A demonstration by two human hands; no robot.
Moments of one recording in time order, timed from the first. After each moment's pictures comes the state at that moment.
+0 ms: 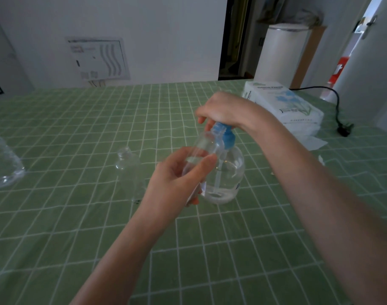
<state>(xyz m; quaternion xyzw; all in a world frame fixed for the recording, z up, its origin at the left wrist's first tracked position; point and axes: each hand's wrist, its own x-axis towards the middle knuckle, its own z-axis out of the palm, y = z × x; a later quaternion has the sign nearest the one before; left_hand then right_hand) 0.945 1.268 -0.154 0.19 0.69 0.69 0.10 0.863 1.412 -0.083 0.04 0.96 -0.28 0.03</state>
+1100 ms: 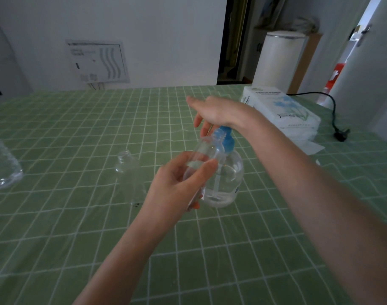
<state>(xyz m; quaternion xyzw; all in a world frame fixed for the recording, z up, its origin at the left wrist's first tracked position) 0.944 1.268 -0.159 0.21 0.68 0.70 0.09 0.861 1.403 -0.077 0.05 0.97 -0.25 0.05</state>
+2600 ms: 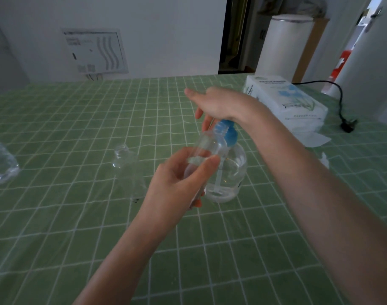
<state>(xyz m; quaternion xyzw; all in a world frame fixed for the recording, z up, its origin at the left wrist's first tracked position) 0.944 1.270 -0.161 0.20 0.68 0.70 0.10 0.860 1.403 -0.080 0.04 0.97 -0.24 0.03</state>
